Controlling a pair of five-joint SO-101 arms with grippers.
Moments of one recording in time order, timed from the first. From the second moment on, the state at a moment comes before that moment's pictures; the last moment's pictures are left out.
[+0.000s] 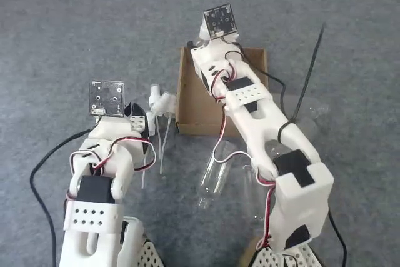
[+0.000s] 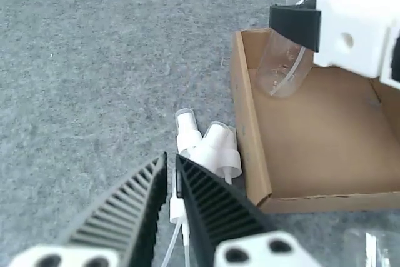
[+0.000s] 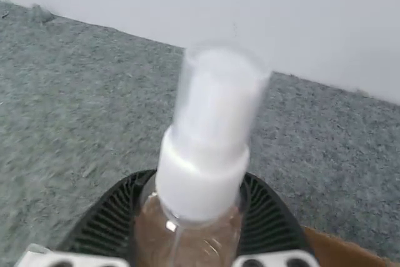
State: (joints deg) left arm -2.0 -68.5 72.3 45.2 5.8; right arm -24.5 19.8 10.7 2.9 -0.6
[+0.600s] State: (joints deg) left arm -1.9 -68.5 72.3 45.2 5.8; right arm -25.8 25.2 9.8 -0.7 -0.4
